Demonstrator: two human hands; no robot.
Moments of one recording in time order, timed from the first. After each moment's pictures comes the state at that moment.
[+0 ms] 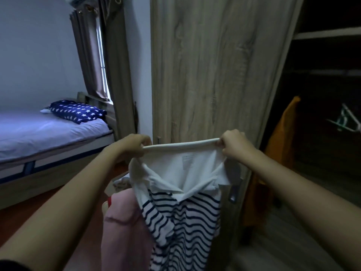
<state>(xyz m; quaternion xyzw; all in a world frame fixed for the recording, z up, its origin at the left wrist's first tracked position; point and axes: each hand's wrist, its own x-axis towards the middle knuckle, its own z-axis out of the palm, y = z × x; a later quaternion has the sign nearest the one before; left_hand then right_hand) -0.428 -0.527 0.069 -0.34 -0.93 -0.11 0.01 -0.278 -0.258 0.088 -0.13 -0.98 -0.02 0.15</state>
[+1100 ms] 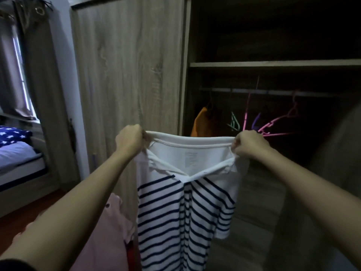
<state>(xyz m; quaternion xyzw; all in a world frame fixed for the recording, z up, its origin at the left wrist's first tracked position) -0.273 -0.342 0.120 -0.29 -0.89 -0.25 0.24 -0.043 -0.123 0.142 -0.37 -0.91 0.01 0.20</state>
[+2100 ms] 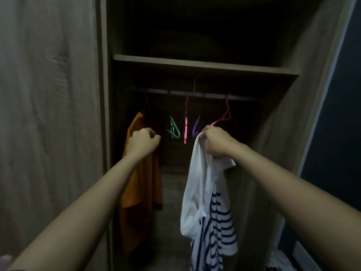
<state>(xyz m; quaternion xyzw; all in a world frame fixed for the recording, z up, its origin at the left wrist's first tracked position) -0.228 -0.106 0.119 -0.46 -0.77 -0.44 0.07 -0.020 -0.037 0.167 -0.37 -0.91 -0.04 0.18</state>
